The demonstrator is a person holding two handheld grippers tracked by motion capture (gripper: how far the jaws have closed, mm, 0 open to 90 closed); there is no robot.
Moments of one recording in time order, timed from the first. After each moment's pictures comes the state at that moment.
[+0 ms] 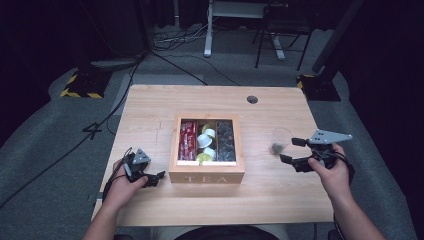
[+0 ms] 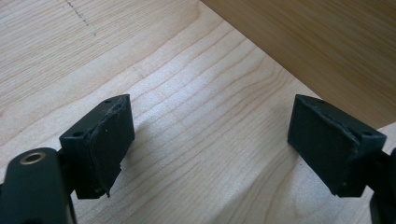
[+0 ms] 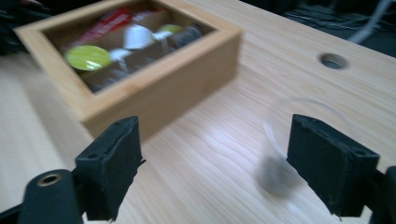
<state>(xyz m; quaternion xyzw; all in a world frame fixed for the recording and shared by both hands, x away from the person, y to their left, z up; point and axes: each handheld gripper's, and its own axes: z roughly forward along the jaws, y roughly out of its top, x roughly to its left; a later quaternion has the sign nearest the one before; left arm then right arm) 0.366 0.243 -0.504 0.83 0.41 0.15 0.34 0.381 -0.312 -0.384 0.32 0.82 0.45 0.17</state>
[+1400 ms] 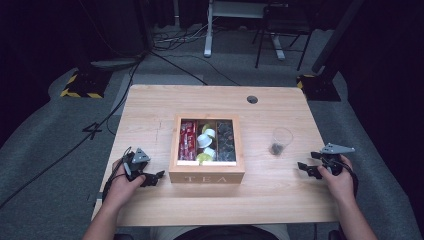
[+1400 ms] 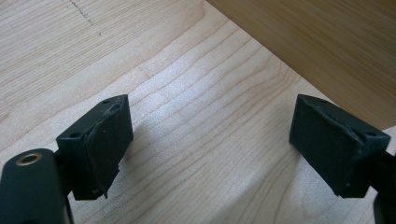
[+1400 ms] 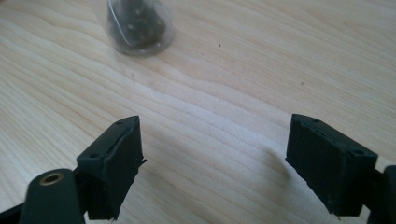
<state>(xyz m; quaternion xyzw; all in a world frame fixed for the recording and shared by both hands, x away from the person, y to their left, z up) 0.368 0.245 -0.504 0.84 0.40 0.15 0.34 0.413 -0.398 -0.498 0.42 0.81 0.36 0.18</state>
